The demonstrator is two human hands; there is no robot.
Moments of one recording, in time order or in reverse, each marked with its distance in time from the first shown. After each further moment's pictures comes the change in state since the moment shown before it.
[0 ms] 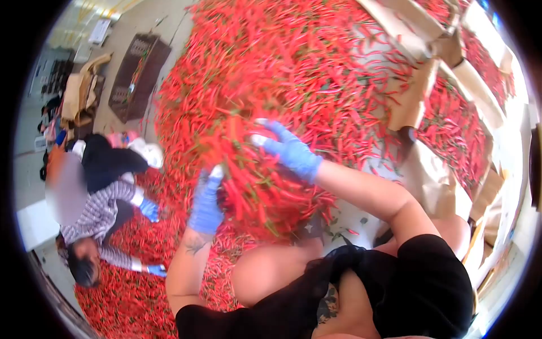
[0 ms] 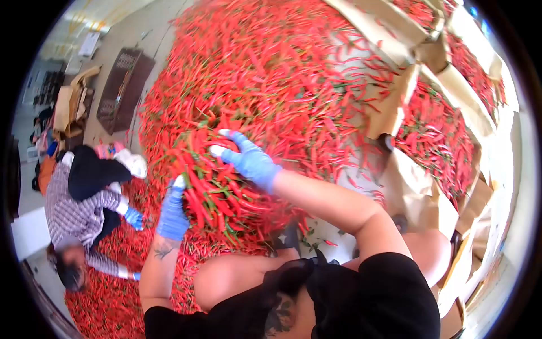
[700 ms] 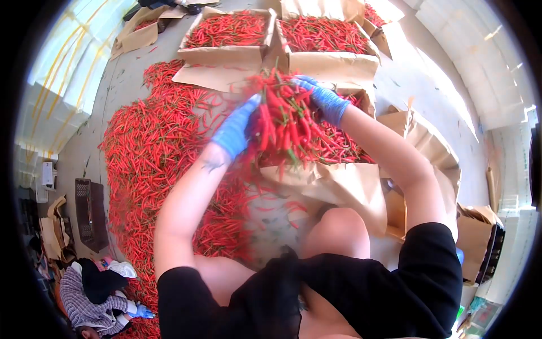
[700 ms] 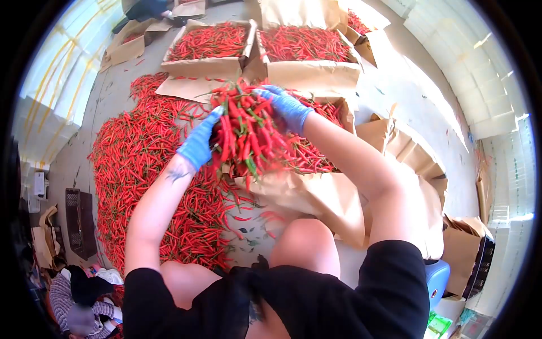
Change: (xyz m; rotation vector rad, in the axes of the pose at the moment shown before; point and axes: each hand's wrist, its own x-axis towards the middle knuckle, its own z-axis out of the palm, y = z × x) left_hand -0.046 -0.012 0.492 0.250 -0.984 -0.105; right_hand -0.294 -0.286 -0.289 -0.200 0.560 -0.439
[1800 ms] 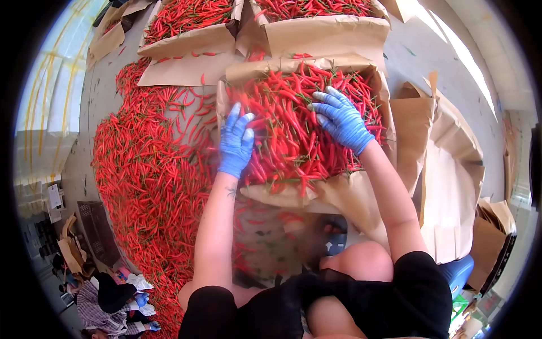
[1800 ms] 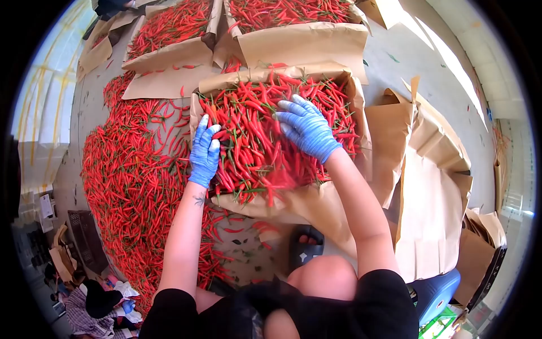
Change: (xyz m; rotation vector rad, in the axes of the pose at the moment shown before) left_hand 0.148 -0.134 -0.090 1.326 0.217 0.987; right_hand 0.002 0.116 -0.146 -1.325 0.278 -0.716
